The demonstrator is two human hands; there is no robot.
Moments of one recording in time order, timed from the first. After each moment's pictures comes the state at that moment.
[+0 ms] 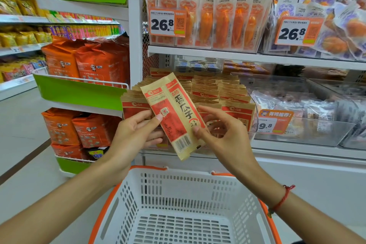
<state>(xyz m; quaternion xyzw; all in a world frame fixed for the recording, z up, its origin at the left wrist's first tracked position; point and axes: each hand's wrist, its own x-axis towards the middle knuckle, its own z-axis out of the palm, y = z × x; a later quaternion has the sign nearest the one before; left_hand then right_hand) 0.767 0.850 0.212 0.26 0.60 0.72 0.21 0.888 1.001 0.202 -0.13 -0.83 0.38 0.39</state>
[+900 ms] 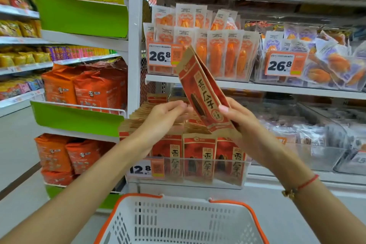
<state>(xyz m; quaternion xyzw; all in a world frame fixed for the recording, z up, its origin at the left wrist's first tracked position) 0.749 0.907 0.284 0.38 0.65 0.62 0.21 0.893 1.043 0.289 -0.07 -0.76 0.61 0.22</state>
